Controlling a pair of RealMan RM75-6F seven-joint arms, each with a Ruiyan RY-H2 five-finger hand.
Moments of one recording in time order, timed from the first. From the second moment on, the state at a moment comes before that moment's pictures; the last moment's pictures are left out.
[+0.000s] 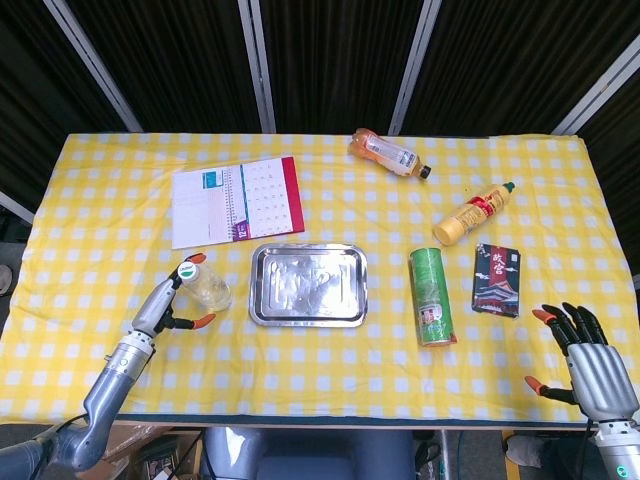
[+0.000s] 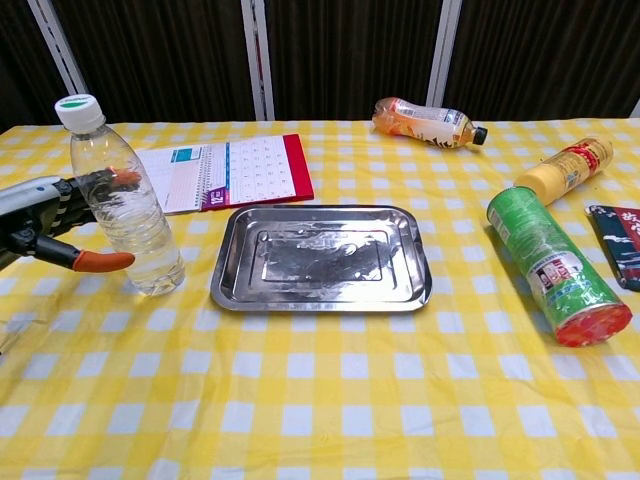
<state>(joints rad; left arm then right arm) -0.44 -1.55 -0.14 -1.39 1.36 1.03 -0.57 0.06 -0.99 0.00 -1.77 -1.55 1.43 0.07</state>
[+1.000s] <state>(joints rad) -0.44 -1.61 -0.17 -1.37 1.34 1.09 -0.57 0.06 -0.97 0.00 -1.77 -1.54 1.42 0.10</state>
